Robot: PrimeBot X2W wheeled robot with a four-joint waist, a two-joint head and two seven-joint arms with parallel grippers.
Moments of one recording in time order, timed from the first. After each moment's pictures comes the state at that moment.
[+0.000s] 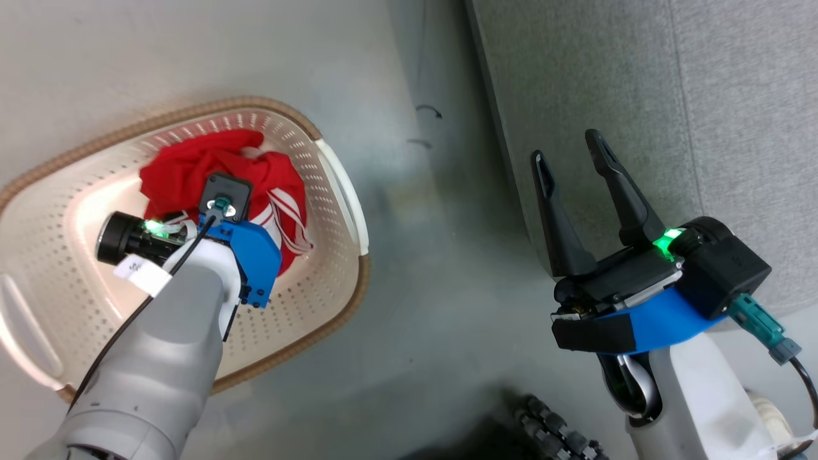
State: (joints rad) left arm -0.93 0.15 -0.78 1.29 -0.42 0.01 -0.18; right arm -0.37 -0.05 0.22 0.04 0.22 0.13 -0.26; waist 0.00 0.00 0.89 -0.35
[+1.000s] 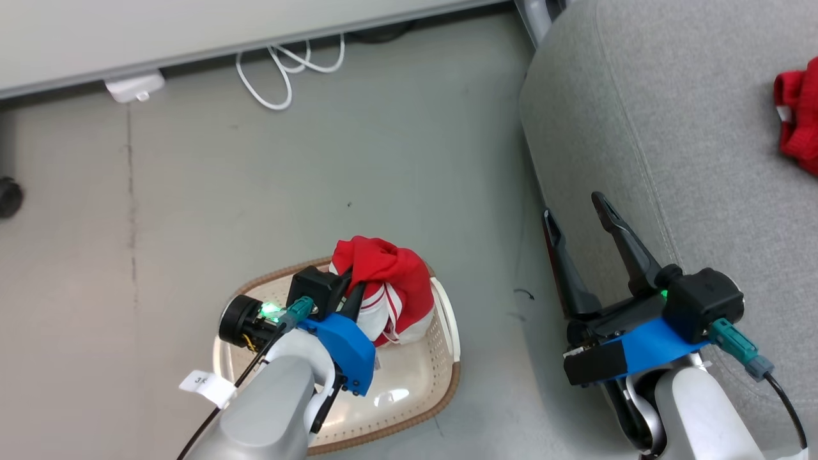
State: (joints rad) left arm -0.61 0.07 -0.71 0.95 -0.45 -0.06 -0.26; right arm -0.27 -0.05 0.16 0.11 0.15 0.13 -0.20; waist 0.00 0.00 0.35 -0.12
